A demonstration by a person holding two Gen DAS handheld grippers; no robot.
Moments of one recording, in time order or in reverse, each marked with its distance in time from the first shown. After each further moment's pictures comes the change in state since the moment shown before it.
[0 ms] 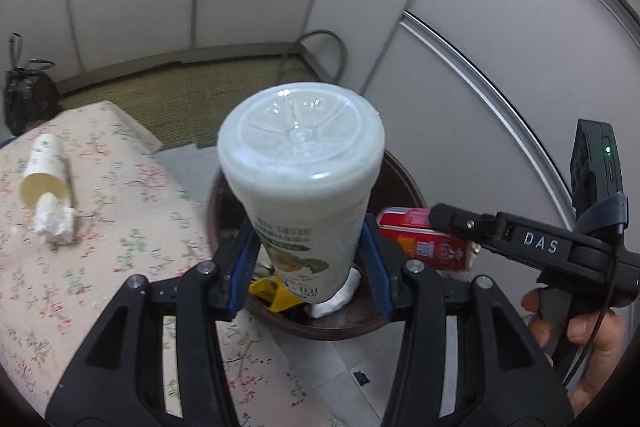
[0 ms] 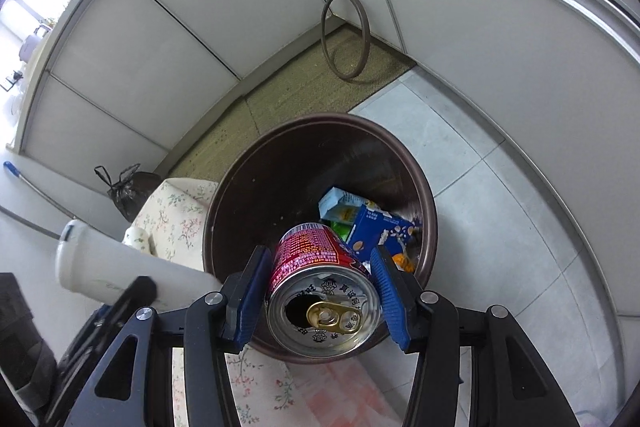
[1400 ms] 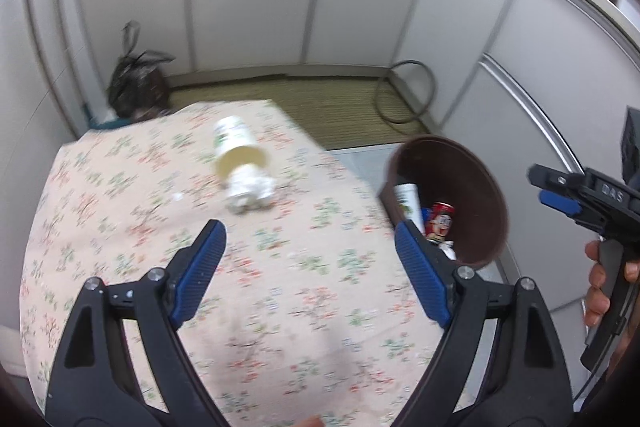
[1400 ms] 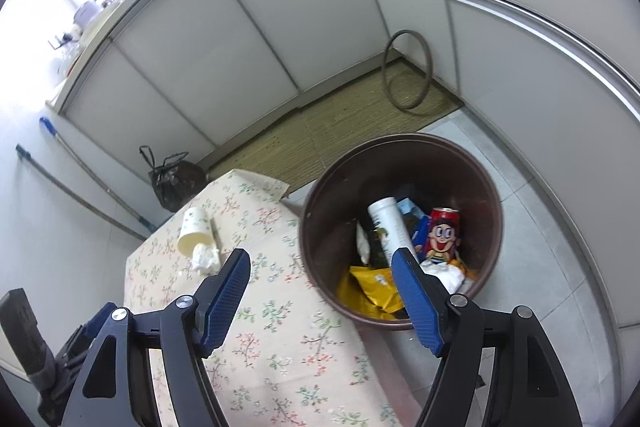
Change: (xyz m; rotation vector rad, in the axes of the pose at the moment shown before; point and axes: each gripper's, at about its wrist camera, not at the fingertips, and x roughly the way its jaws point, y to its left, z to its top) left arm -0.144 0.139 -0.044 -0.112 -0.083 0.257; right arm -0.053 0.106 -0.041 -0.153 -0.086 0.046
